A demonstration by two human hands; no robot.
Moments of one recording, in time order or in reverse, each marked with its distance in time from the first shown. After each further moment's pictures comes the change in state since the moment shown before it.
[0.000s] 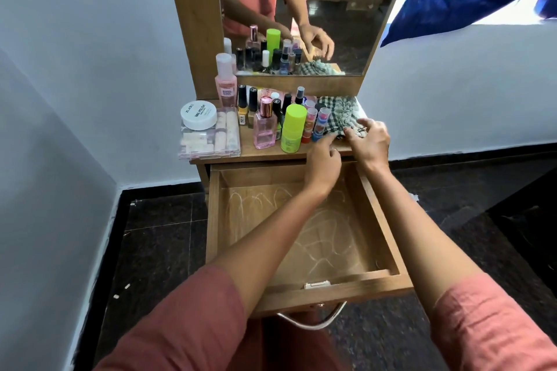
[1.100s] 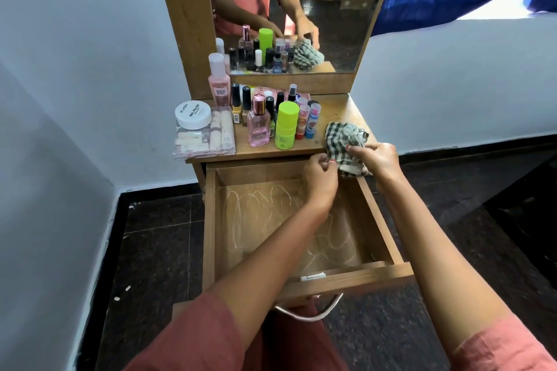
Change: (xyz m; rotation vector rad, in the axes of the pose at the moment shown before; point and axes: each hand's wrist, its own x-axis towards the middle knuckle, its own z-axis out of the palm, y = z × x) left_hand -0.023 -0.014 0.021 -0.285 0.112 -0.291; right_hand -0.022 0.023 -0.022 0.322 -0.147 0.319
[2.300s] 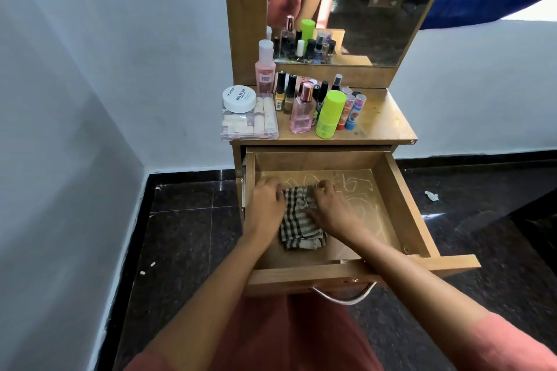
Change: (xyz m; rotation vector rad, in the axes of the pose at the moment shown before) left_hand -0.023 -0.063 -0.156 0.677 0.107 0.276; right_hand -0.088 0.068 0.104 -1.000 -0.465 -0.565
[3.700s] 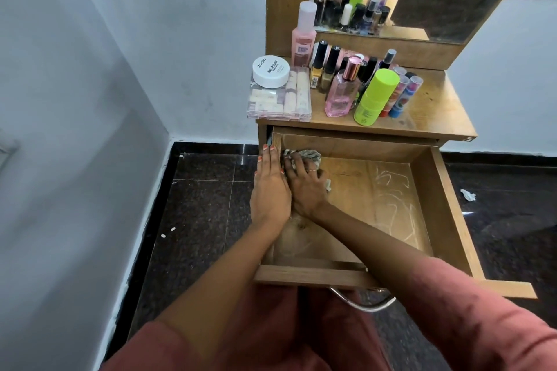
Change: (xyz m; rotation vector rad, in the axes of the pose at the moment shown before) left_hand 0.014 -0.034 0.007 0.120 0.026 -0.148; right_hand 0.063 -0.061 0.048 -0.246 -0.070 -0.160
